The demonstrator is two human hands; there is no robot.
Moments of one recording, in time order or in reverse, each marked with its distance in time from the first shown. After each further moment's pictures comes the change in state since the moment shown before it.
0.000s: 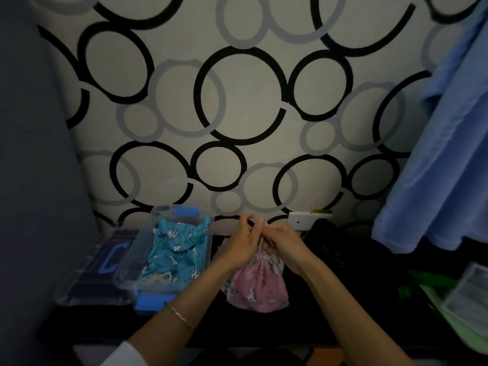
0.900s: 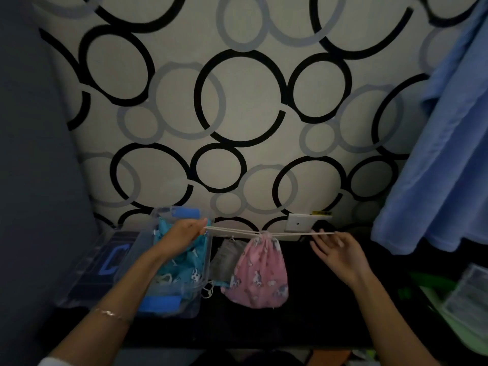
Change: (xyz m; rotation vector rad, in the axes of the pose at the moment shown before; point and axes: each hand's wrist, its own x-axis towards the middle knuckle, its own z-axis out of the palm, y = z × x) left_hand -0.003 -0.039 -0.122 0.108 0.031 -0.045; right_hand -0.004 0.056 -0.141 0.871 0.245 0.095
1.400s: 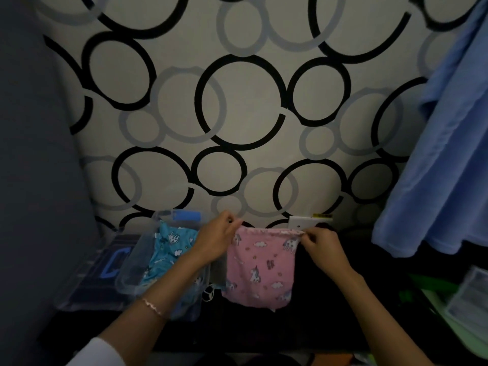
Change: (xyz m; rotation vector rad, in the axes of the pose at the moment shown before) left_hand 0.015 0.029 0.059 0.319 0.117 0.212; right_hand -0.019 0.020 0.063 -1.635 0.066 -0.622
